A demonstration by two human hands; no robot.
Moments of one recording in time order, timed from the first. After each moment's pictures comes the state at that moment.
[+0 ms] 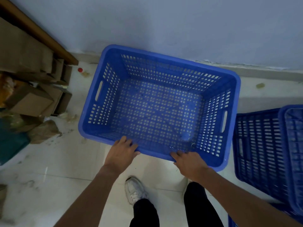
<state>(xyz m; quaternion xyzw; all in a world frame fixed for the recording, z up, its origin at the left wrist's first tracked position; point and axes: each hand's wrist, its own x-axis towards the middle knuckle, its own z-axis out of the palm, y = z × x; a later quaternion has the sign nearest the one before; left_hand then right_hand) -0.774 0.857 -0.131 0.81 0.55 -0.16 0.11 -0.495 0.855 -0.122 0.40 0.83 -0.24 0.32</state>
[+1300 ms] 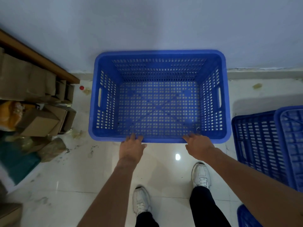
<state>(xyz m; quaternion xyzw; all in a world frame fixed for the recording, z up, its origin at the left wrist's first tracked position) -0.726 0.939 -0.102 0.66 0.66 -0.26 0.25 -0.462 0.950 -0.109 0.55 0.74 -0.27 0.28</state>
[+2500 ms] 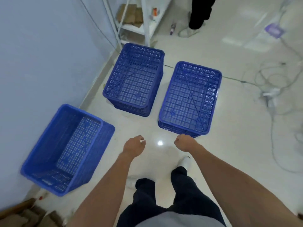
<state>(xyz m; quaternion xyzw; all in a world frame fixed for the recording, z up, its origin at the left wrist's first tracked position) -0.451 0.598 0.260 0.86 0.26 -0.33 0.28 -0.340 0.374 0.250 0.87 0.11 -0.48 -0.06</state>
